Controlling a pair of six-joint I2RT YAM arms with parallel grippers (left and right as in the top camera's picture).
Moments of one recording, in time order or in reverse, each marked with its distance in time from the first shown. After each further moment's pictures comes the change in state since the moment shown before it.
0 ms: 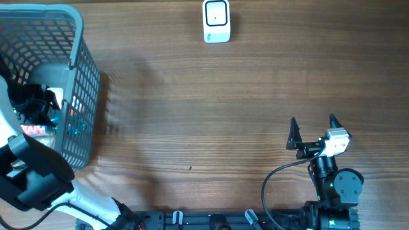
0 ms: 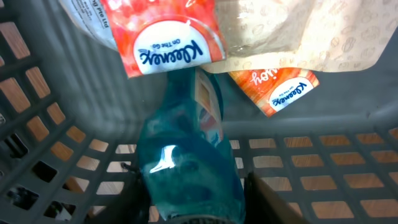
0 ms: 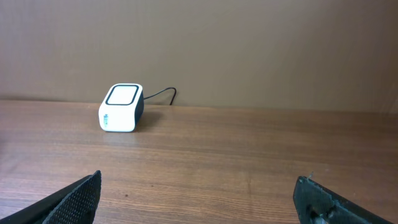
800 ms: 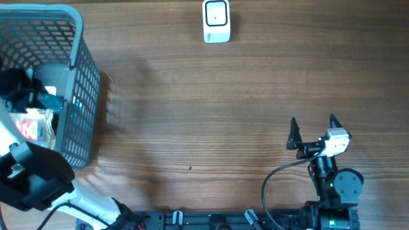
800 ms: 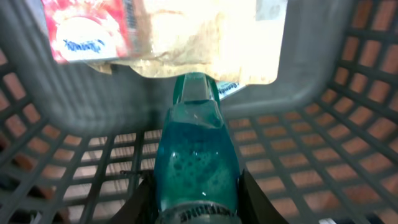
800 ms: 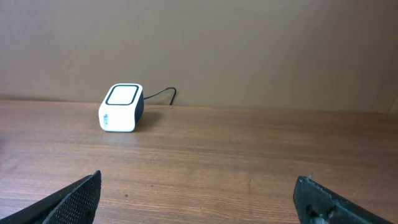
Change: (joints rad) left arm 0.000 -0.004 0.221 -0.074 0.064 -0.005; right arm 0.000 0.000 0.000 0.000 0.000 0.000
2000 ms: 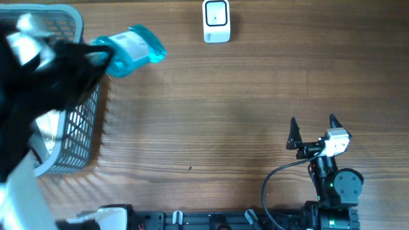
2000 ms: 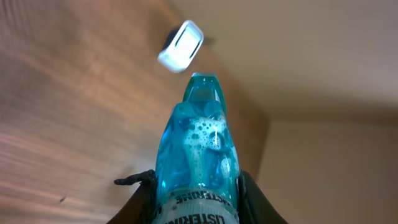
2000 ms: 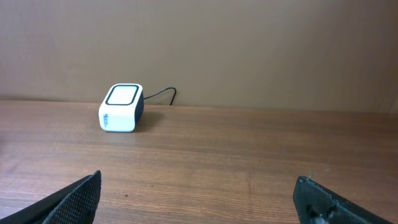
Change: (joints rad) left arm -0.609 -0.455 0.319 -0.007 0.253 0.000; right arm 0.000 0.000 0.000 0.000 0.000 0.000
